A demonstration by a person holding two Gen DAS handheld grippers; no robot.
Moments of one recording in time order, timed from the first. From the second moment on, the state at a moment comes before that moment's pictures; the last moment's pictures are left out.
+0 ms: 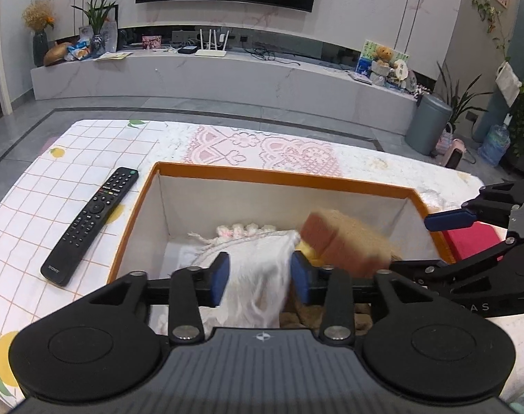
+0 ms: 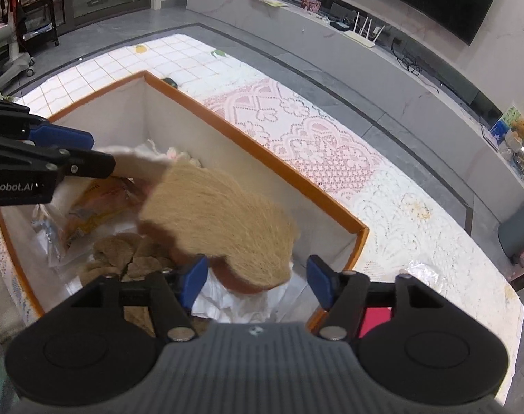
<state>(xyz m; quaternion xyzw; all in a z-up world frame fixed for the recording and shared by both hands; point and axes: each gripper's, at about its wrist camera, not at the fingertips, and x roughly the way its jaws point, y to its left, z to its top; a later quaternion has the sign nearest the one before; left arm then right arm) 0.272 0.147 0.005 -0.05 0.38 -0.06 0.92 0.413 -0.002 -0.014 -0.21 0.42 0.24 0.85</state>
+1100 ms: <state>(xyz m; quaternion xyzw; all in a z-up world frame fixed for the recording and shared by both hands) 0.180 -0.004 0.052 0.03 0.28 -0.18 0.94 0.255 -0.173 0.040 -0.09 0.34 0.16 0.92</state>
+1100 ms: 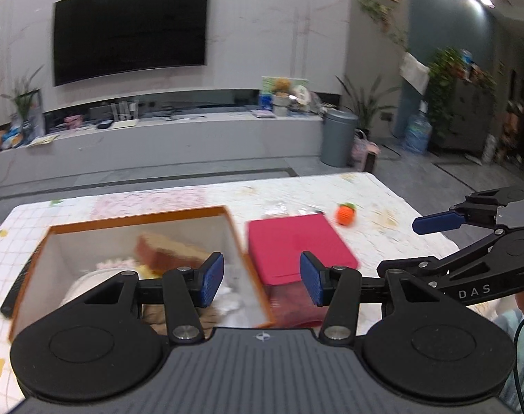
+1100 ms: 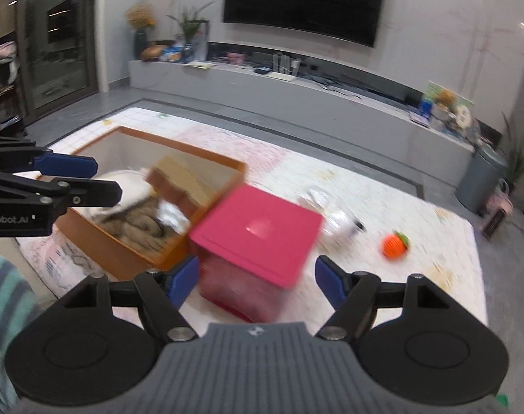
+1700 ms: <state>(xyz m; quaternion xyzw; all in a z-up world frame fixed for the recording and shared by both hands) 0.205 -0.120 0.030 0.10 0.31 -0.26 0.91 0.255 -0.288 -0.004 -0.03 0.38 0.08 0.92</state>
